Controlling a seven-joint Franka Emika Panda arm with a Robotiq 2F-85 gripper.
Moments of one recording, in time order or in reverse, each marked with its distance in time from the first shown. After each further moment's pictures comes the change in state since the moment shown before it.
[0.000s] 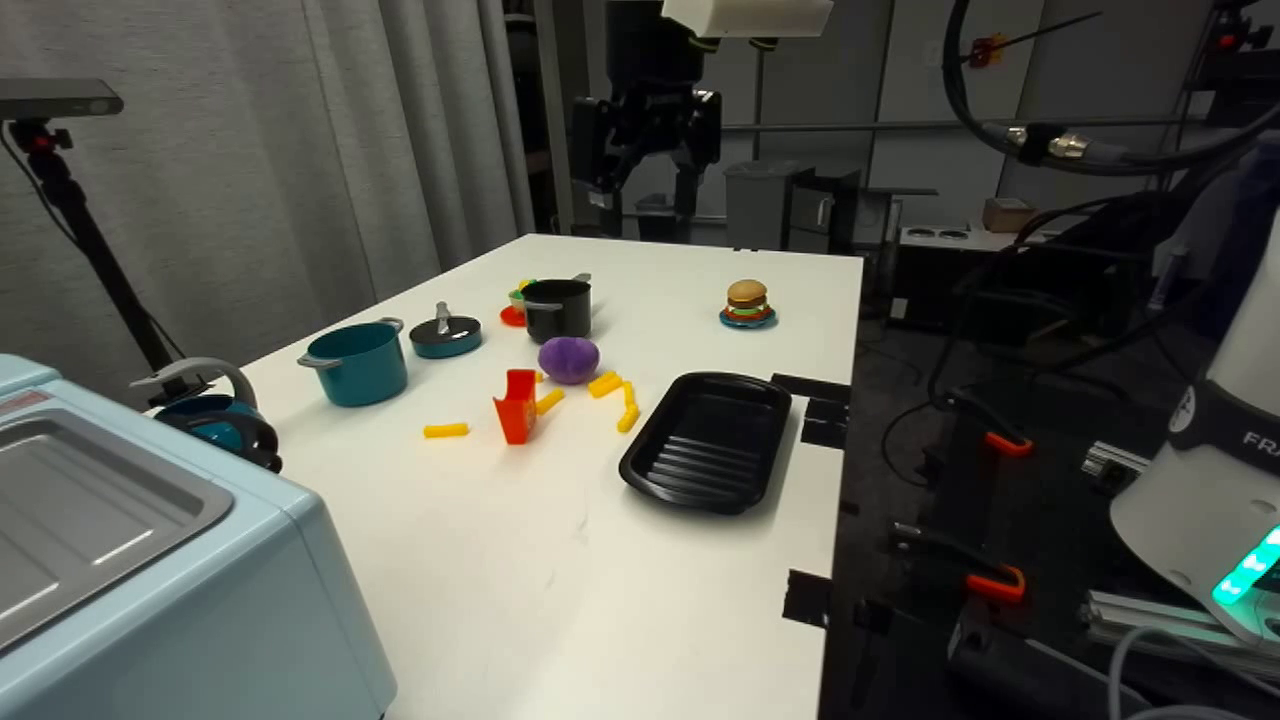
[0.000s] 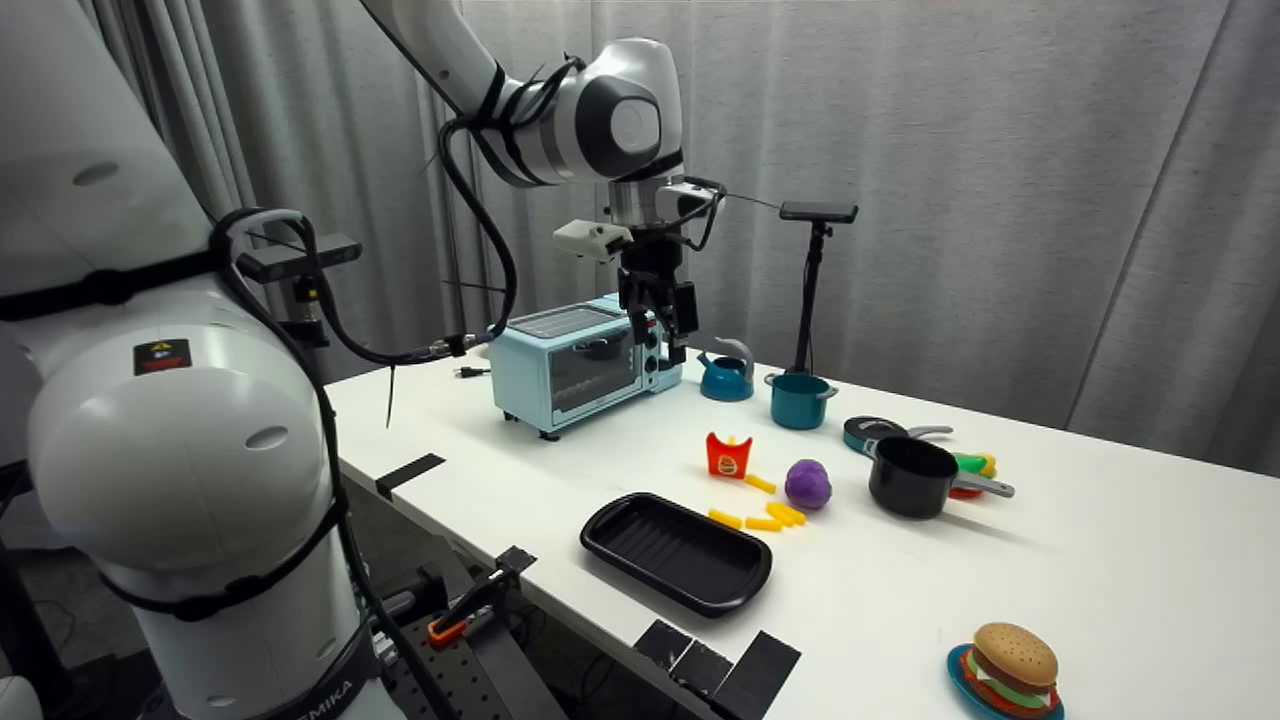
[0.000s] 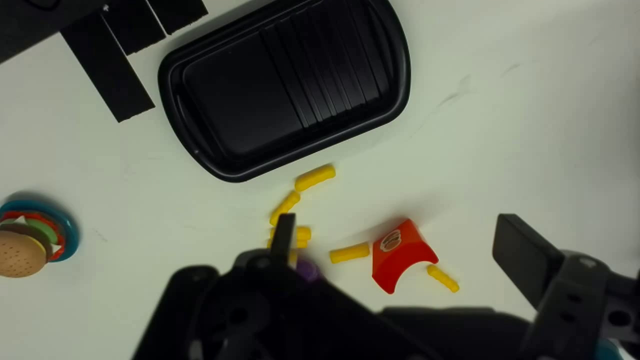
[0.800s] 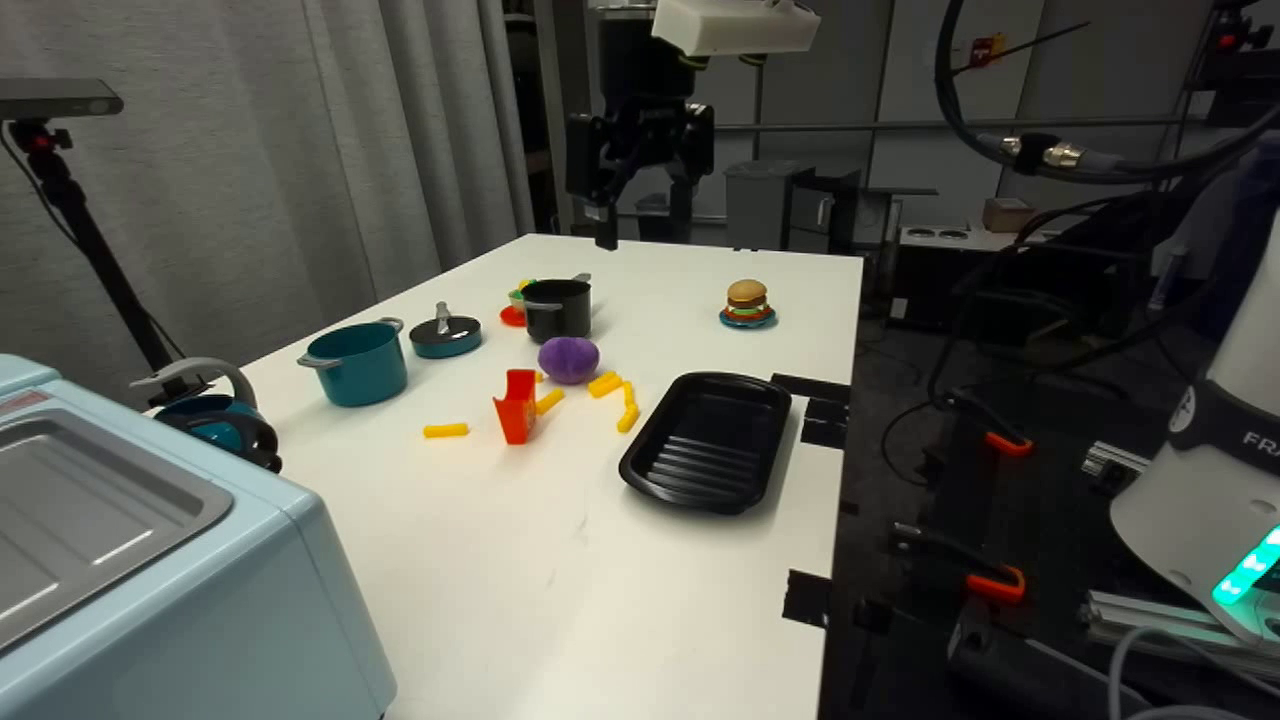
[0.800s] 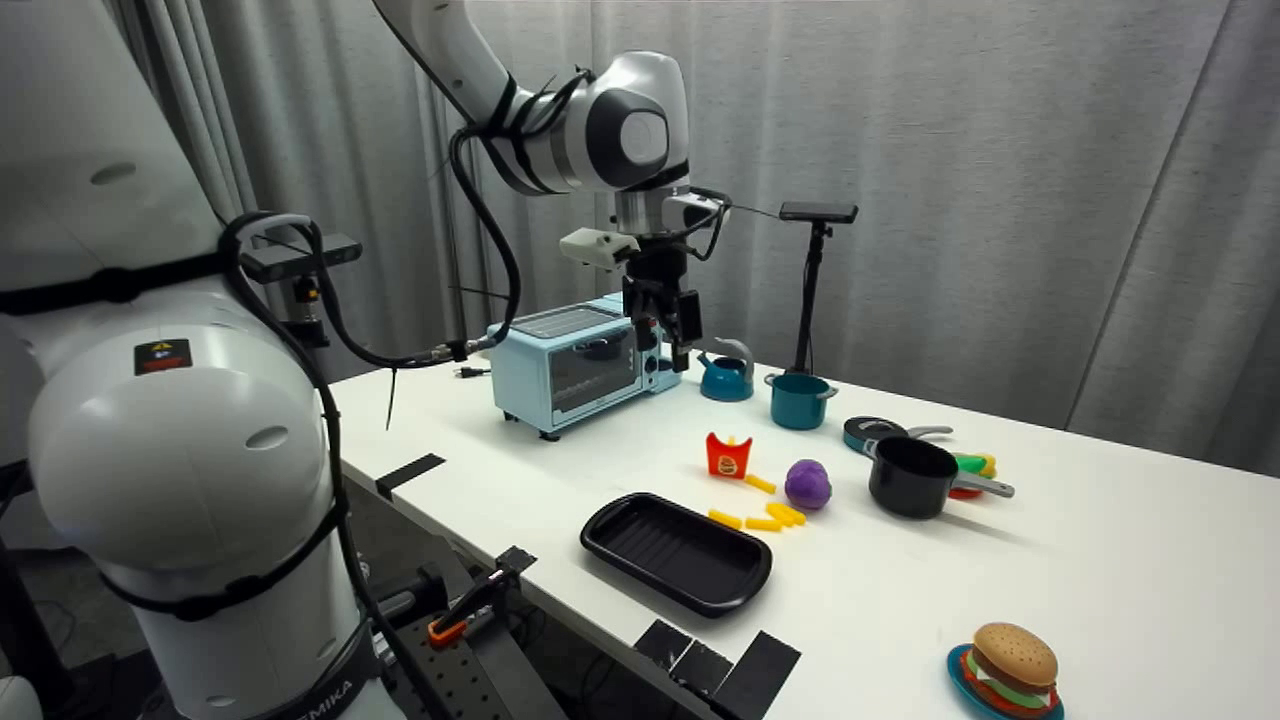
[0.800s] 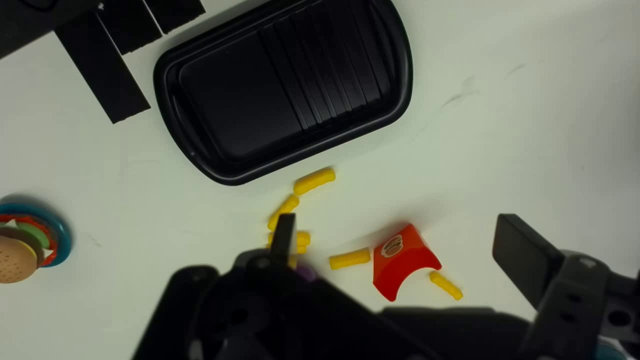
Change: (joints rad) arm 0.000 0.046 -0.004 0.019 -0.008 0.009 0.001
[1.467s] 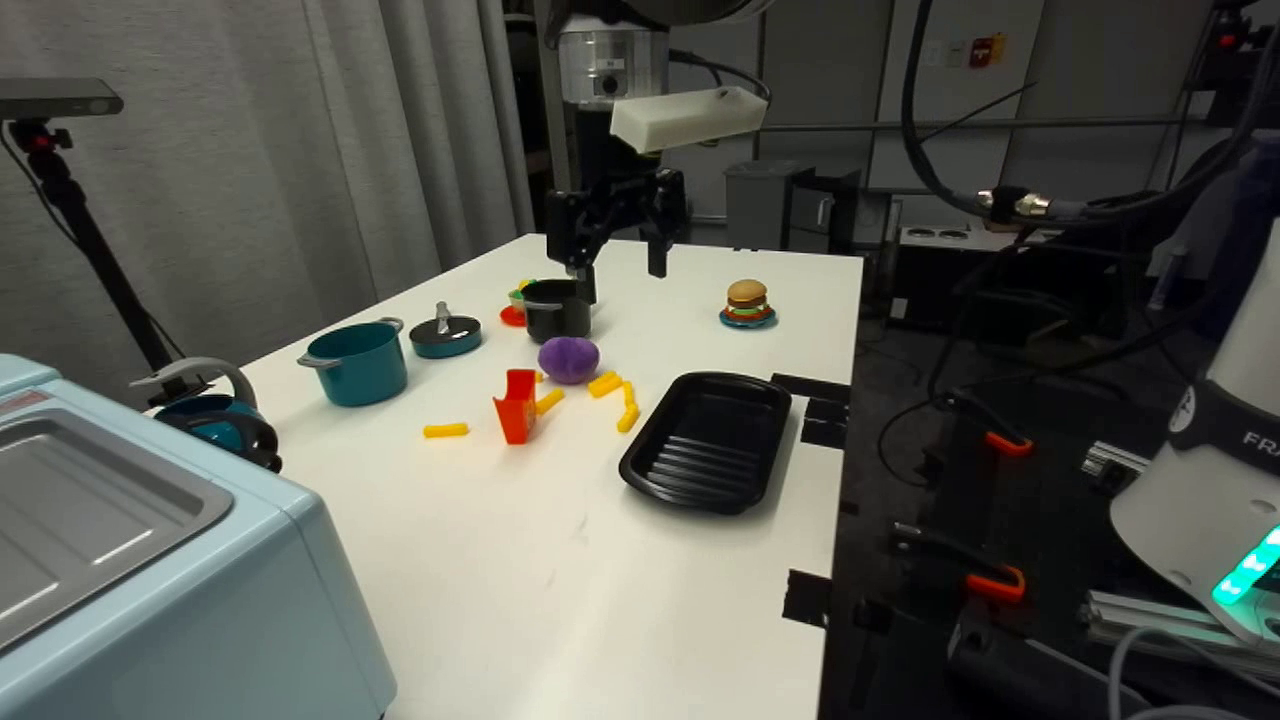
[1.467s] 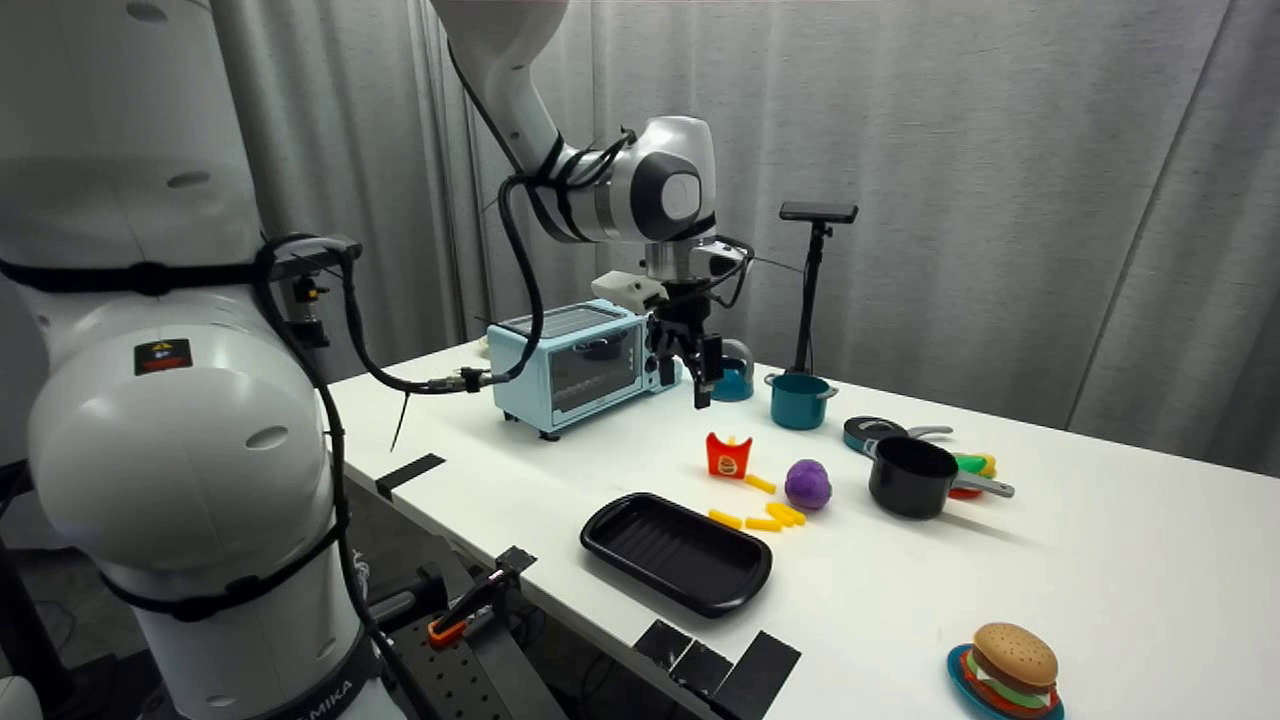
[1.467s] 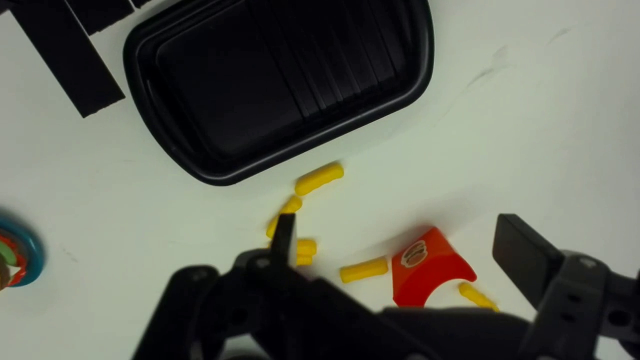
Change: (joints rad) arm 0.000 0.215 -0.032 0.078 -0.075 0.100 0.062
